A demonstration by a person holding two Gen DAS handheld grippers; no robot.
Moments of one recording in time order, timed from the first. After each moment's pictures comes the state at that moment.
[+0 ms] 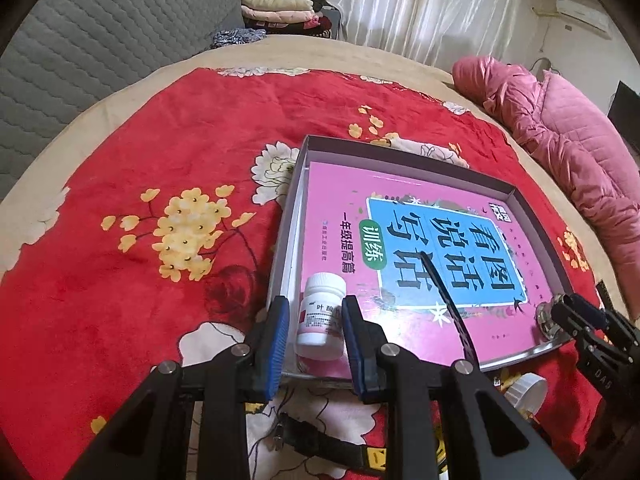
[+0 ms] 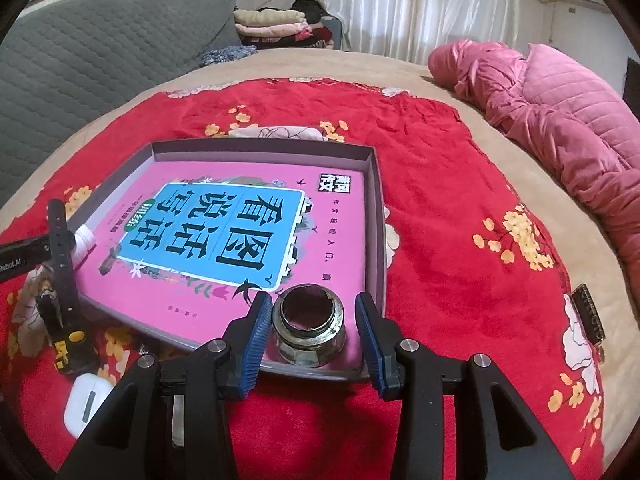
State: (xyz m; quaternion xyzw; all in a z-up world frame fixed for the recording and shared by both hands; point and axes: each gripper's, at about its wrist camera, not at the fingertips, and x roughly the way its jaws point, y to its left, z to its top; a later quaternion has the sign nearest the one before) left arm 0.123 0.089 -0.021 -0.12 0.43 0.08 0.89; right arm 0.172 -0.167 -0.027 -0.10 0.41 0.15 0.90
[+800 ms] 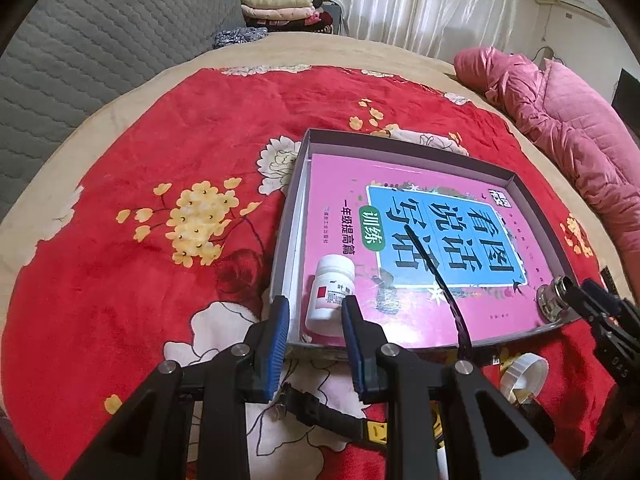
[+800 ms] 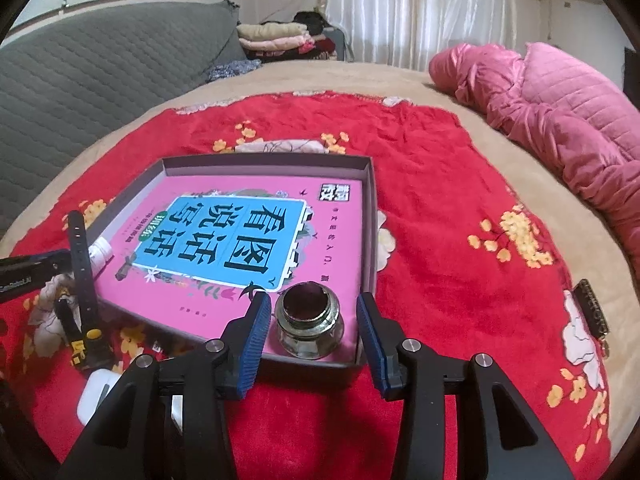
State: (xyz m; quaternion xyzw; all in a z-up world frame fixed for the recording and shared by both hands) left arm 0.110 0.076 -0.014 -0.10 0.44 0.09 0.89; right arm 0.155 -0.183 -0.014 -0.08 0.38 0.16 0.91
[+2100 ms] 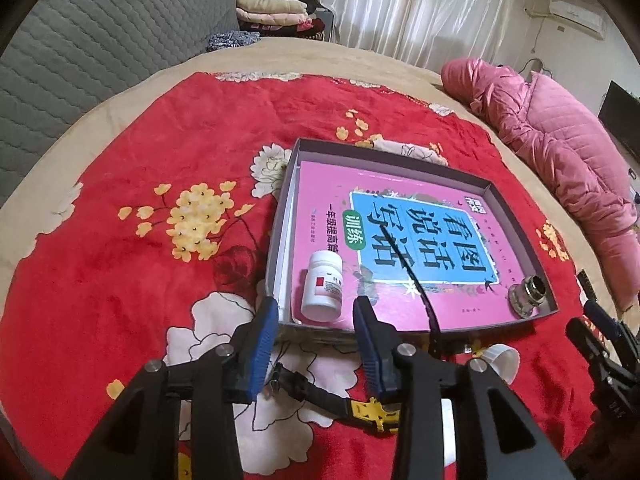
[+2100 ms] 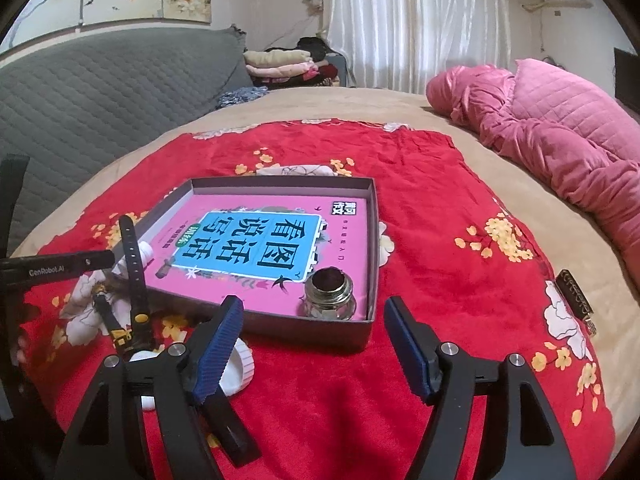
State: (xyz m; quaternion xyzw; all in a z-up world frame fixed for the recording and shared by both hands) left arm 0.091 0.081 0.004 -0.12 0.43 0.06 0.89; right arm 0.104 -0.191 0.010 -0.05 0.35 0.18 0.92
